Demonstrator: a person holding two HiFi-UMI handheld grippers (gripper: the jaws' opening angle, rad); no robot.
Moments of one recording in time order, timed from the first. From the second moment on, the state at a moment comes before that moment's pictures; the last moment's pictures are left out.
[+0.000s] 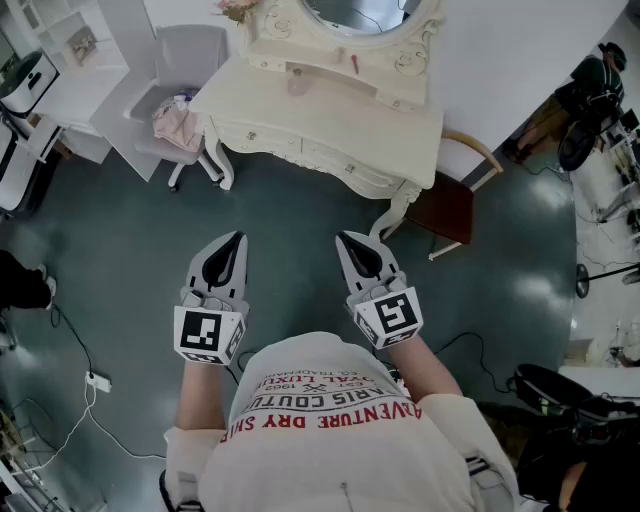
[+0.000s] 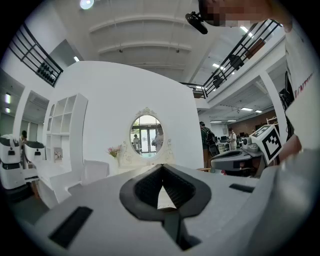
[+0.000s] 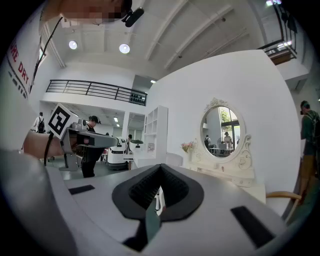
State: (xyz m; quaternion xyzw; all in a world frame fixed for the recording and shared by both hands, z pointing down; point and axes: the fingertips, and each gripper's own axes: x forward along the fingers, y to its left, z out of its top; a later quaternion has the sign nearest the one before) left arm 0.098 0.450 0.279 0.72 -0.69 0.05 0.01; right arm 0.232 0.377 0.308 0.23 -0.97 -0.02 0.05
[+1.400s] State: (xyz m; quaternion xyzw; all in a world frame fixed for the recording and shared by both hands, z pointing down) left arm -0.013 0.358 0.326 0.68 -0.73 0.05 0.04; right arm 0.118 0.255 0.354 0.21 -0.97 0.00 0.08
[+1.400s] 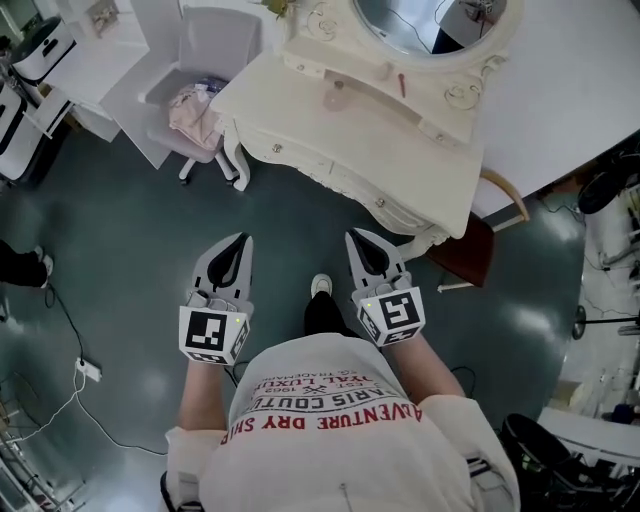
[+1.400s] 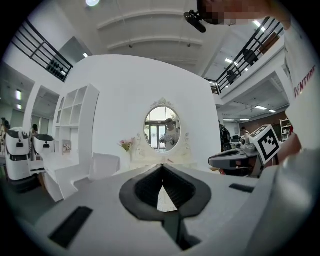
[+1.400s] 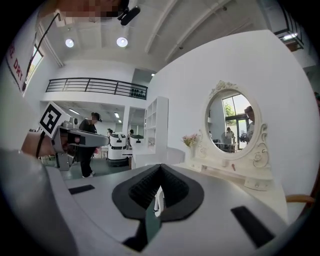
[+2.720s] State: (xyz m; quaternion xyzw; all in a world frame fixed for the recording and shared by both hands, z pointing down) left arm -0.118 -0.119 0.372 0.78 -0.62 0.06 0.09; right arm 0.019 -0.154 0.379 0.33 -0.94 0.05 0.10
